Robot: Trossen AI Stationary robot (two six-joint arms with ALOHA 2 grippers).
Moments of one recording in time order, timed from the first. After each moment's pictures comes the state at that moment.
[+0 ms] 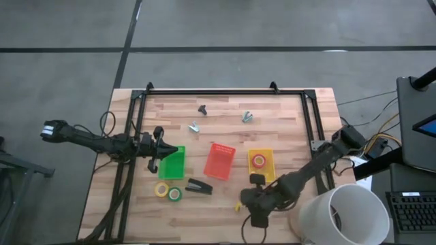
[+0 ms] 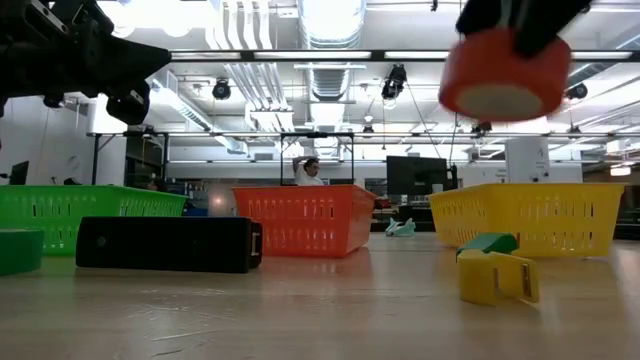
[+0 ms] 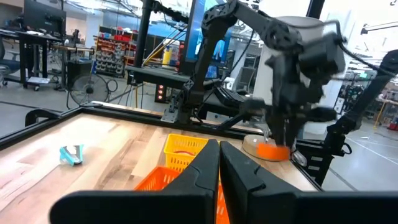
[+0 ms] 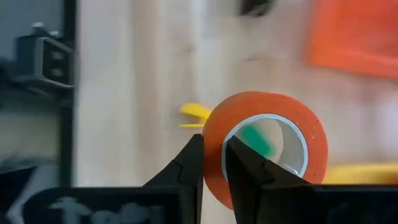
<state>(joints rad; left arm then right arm) -0.18 0.43 0.01 0.58 -0.17 -0.18 0.61 1.76 1.37 -0.74 0.24 0.65</state>
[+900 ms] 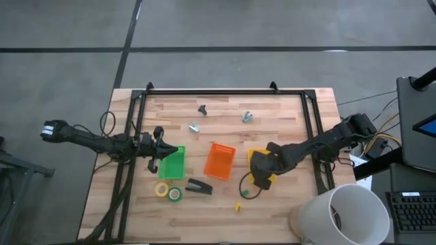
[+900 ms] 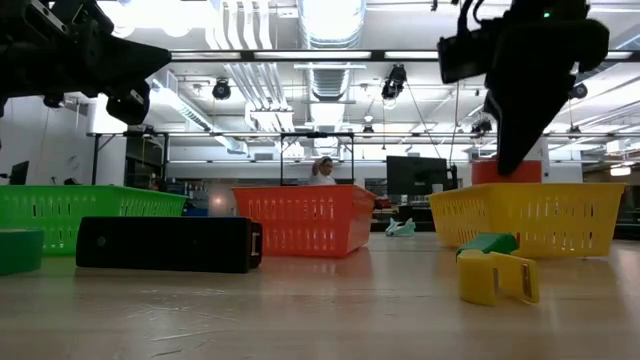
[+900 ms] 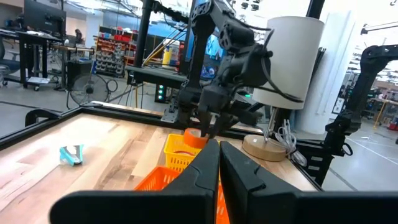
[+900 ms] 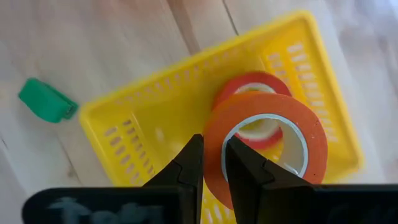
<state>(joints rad) -0.18 0.43 0.01 0.58 -0.17 -0.18 0.33 1.57 1.05 -0.86 0.21 0.73</state>
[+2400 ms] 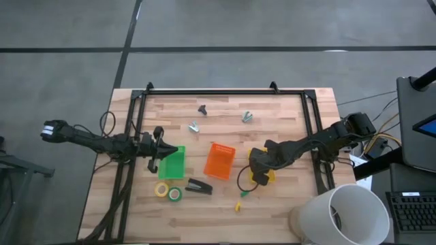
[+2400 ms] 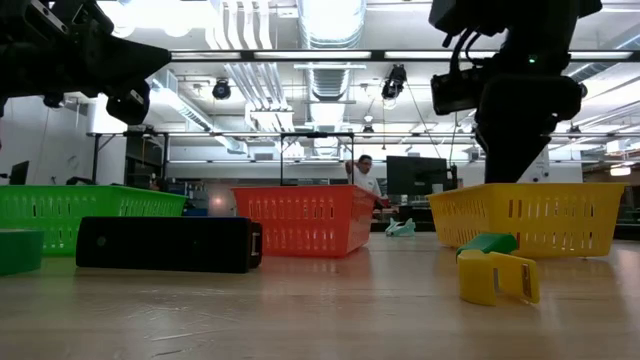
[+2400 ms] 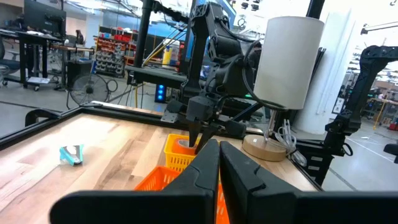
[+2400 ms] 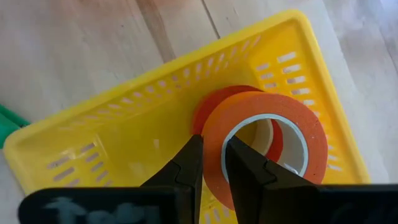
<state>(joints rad) -0.18 0.43 0.01 0.58 -0.17 -0.18 0.25 1.57 0.94 -0.71 0.21 0.67</state>
